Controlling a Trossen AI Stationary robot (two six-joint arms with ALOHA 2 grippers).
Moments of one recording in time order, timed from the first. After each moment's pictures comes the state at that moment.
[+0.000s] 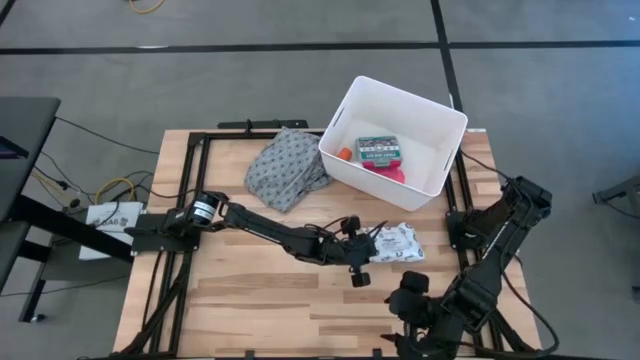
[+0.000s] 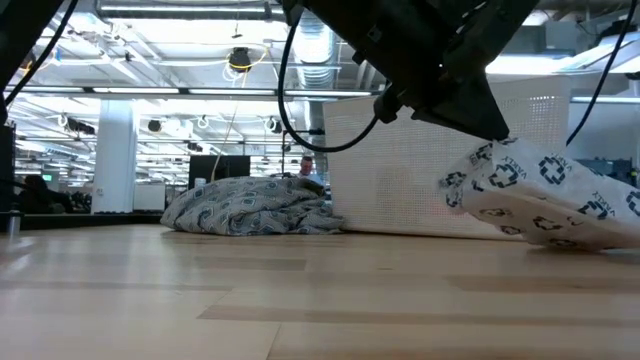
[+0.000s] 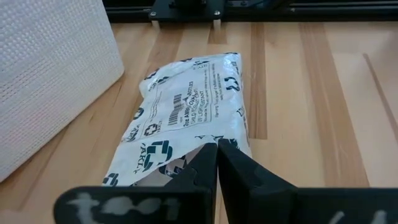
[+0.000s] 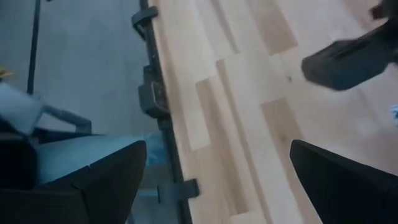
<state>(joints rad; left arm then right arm) -0.24 2.20 1.69 -0.09 -0.37 -0.15 0.92 1.64 1.44 -0.81 0.46 1.07</state>
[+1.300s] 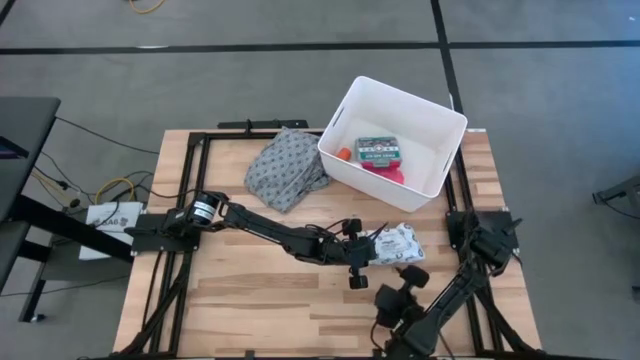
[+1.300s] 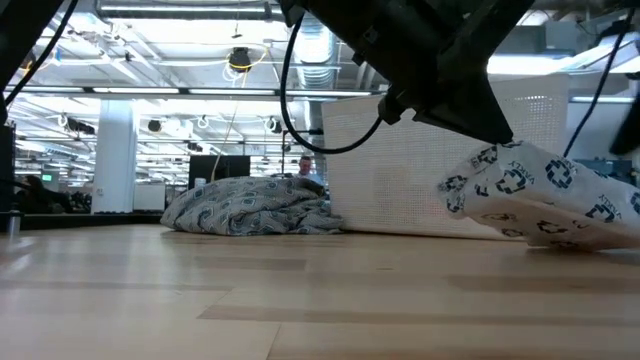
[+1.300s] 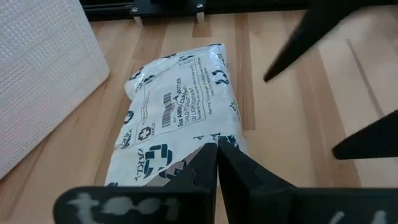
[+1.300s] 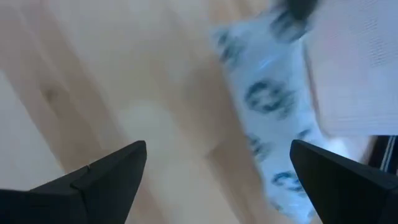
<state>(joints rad) -0.24 2.20 1.69 -0.10 -0.32 -0.11 0.89 2.15 1.54 -1.46 0.60 1.42</state>
